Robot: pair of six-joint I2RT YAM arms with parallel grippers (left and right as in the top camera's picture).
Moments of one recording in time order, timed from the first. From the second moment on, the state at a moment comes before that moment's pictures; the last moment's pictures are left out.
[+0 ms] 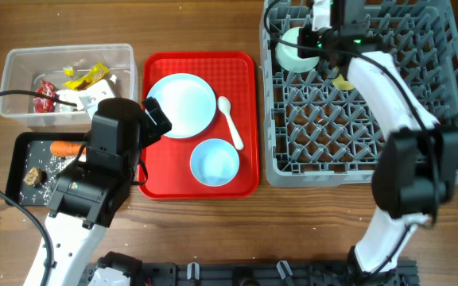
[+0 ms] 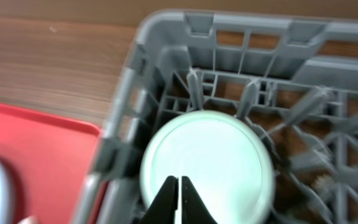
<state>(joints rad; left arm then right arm) -0.31 1.02 1.01 -0.72 -0.31 -0.71 0.12 1.95 1.61 -0.42 -0.20 0.01</state>
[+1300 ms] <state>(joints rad) -0.31 1.23 0.99 -0.89 0.04 -0.74 0.25 1.64 1.61 -1.20 -0.34 0.06</state>
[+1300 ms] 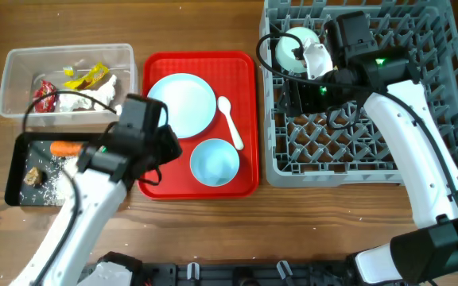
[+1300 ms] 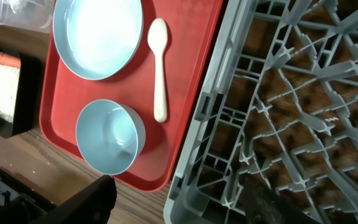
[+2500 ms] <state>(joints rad) -0.47 1.61 0.97 -0.80 0.10 -0.76 0.25 1.64 1.61 -1.26 -0.34 0.06</state>
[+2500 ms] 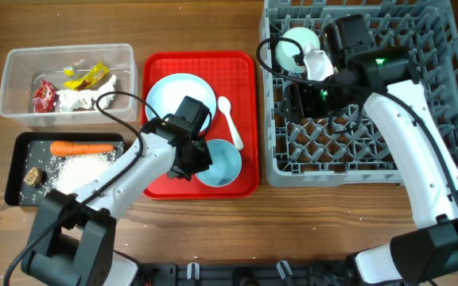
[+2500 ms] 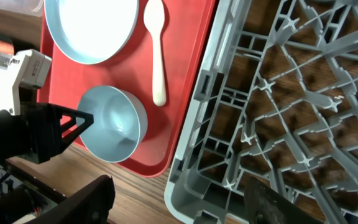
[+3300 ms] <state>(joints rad) -0.47 1.50 1.28 -1.03 0.10 -0.70 0.35 1.64 1.61 -1.29 -0.34 0.05</state>
